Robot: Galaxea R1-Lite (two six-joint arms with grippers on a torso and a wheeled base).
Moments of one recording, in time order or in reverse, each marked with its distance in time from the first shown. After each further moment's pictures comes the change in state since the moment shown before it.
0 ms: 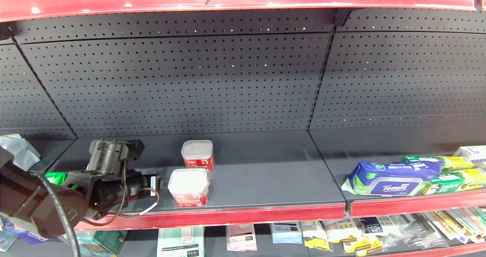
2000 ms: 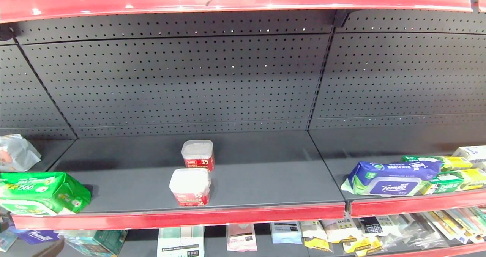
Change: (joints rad) left arm 0.005 -1.217 0.035 0.907 -0.021 0.193; right arm 0.000 0.000 0.000 0.000 0.000 0.010
